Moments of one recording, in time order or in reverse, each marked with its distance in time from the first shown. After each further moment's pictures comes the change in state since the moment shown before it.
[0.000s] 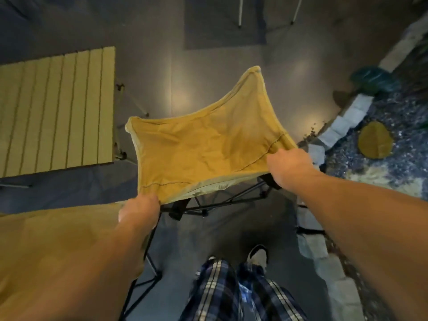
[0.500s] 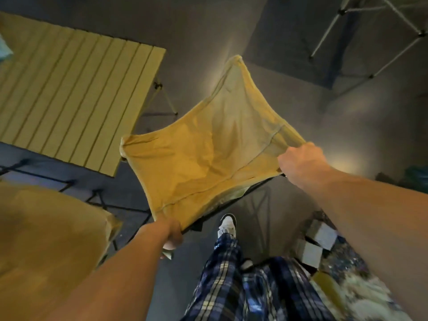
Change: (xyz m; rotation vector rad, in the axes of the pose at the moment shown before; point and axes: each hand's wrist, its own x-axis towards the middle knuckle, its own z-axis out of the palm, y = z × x) left_hand 0.114 0.056 -0.116 -0.535 -0.696 -0.089; right_hand 0.240 0.046 -0.195 -0.412 0.056 -0.222
